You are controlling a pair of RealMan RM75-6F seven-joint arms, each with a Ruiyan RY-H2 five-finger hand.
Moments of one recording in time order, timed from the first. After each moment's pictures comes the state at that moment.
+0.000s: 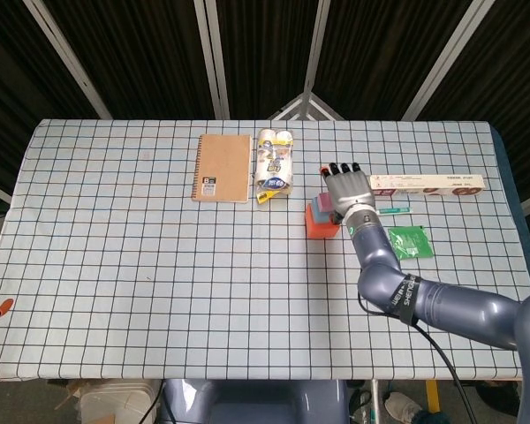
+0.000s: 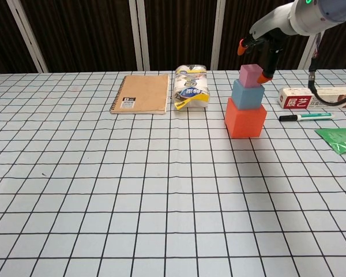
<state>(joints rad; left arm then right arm) -0.08 -1.13 -0.14 -1.70 1.18 1.48 0.26 1.34 -1.23 0.14 -1.57 0.12 0.80 -0.93</state>
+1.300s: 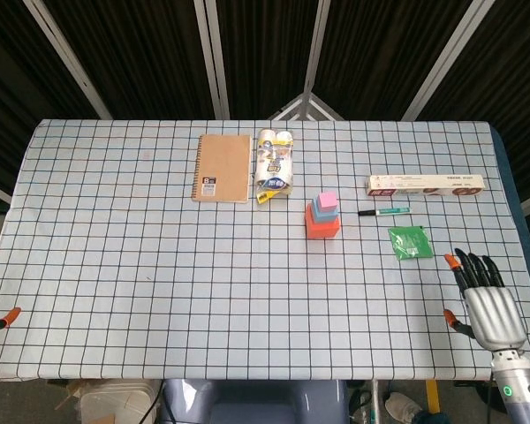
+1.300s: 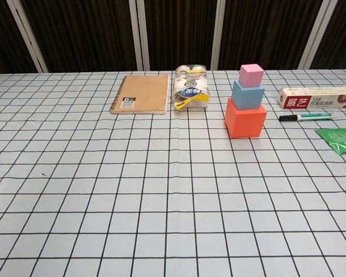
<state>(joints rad) -0.04 -1.10 -0.08 -1.72 1.31 1.51 0.20 0.26 -1.12 -0.17 -1.66 -1.36 1.56 -0.17</state>
